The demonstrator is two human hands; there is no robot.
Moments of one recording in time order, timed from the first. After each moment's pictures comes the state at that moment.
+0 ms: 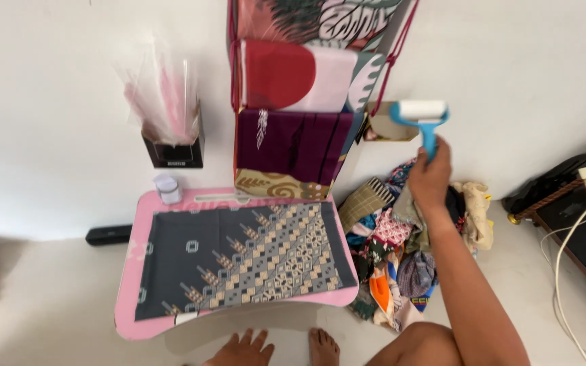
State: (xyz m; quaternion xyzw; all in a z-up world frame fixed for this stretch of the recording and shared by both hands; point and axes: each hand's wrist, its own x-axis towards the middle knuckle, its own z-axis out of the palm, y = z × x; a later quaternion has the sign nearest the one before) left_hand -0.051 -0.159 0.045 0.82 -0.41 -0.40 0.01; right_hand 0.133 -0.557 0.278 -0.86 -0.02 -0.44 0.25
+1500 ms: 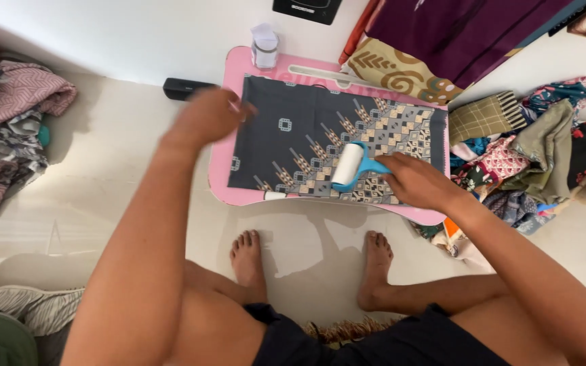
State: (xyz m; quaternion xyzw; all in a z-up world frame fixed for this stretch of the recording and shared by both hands) left_hand 0.077 0.063 0.208 0.94 0.01 -0.14 0.30; right_hand 0.055 -0.347 0.174 -0.94 -0.27 0.18 0.08
